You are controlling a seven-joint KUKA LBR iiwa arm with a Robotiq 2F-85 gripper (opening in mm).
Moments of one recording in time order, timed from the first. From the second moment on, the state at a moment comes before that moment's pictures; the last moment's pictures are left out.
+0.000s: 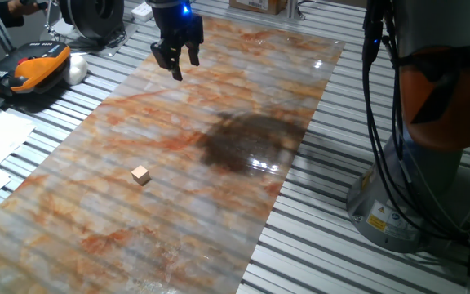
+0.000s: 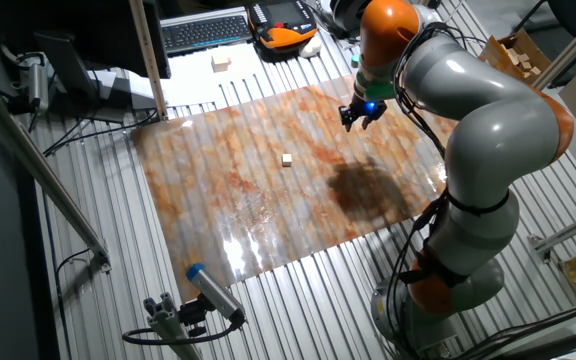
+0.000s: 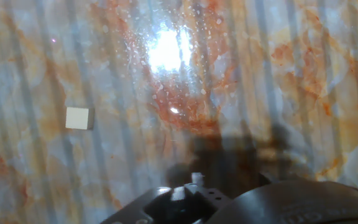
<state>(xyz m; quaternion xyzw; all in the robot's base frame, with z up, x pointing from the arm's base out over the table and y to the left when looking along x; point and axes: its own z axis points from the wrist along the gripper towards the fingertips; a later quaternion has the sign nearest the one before) 0.515 0.001 0.237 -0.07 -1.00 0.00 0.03</state>
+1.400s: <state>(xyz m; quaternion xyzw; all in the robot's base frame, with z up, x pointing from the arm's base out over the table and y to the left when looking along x) 0.520 0.005 0.233 -0.05 -1.00 -0.01 0.03</state>
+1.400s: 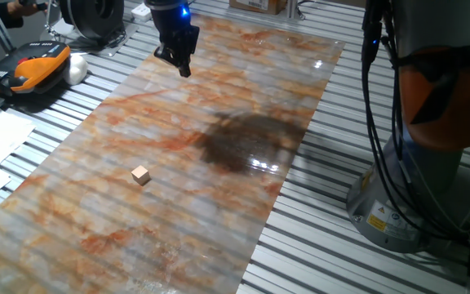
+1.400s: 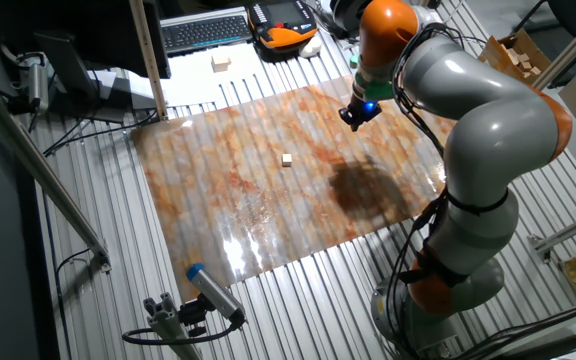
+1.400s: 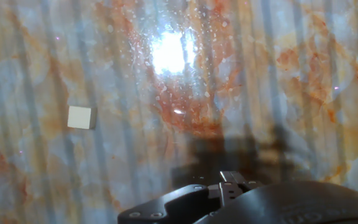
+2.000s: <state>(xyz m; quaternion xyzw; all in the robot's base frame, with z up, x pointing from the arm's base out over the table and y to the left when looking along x) 0.527 0.019 0.235 -0.10 -0.99 -0.01 0.03</state>
